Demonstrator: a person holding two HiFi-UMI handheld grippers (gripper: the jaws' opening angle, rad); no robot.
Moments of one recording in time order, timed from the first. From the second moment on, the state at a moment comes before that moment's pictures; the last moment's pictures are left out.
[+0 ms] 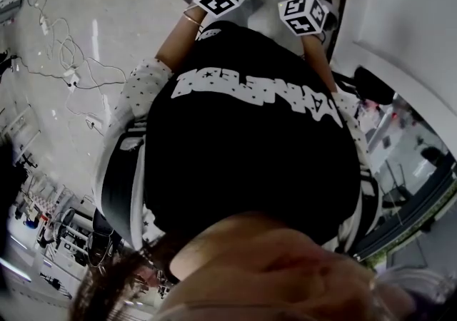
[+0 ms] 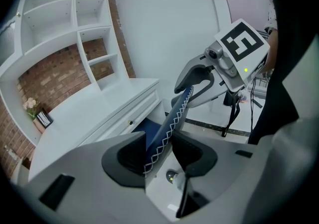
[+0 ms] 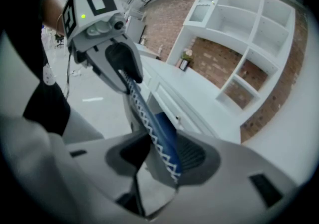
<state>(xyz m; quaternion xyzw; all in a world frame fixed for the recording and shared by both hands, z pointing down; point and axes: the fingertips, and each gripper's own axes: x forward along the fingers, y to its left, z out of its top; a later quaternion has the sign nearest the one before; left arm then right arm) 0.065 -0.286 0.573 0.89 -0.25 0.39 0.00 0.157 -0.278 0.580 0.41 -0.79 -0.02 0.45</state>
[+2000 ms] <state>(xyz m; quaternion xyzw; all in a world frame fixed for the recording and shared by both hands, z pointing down) 0.075 -0.332 0.573 0.88 -0.25 0.40 0.01 0.168 -0.325 0.579 0.41 -0.80 -0.02 0.45</state>
